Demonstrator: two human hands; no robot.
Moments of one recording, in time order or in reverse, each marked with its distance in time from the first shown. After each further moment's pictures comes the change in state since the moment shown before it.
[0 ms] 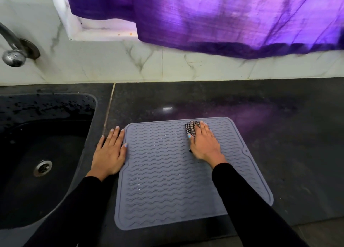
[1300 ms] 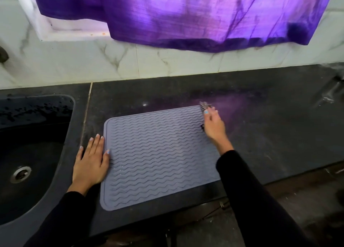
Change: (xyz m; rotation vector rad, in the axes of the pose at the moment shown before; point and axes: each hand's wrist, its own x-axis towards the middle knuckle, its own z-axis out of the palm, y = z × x) left_hand -0.055 0.015 -0.003 -0.028 0.006 -0.036; right_hand -0.052 0.061 -0.048 0.571 0.374 0.264
